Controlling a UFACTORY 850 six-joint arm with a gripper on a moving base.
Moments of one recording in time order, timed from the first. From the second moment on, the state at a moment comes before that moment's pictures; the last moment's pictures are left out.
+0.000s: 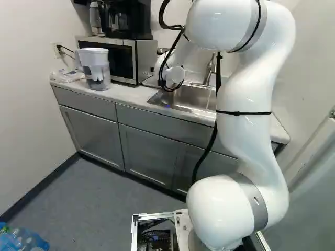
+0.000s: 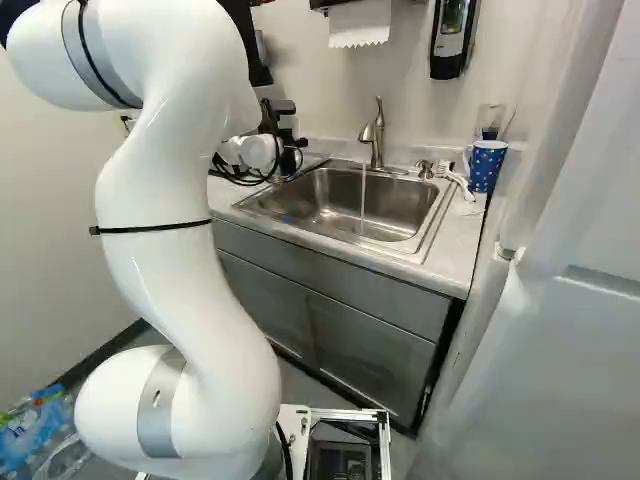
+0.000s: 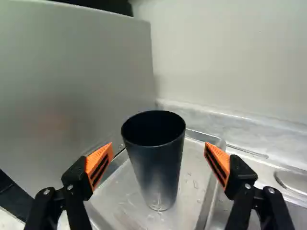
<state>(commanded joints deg) 6.4 -24.7 -68.7 2.4 37.7 0.6</state>
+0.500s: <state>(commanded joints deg) 6.4 -22.9 -69.7 2.4 37.7 0.6</state>
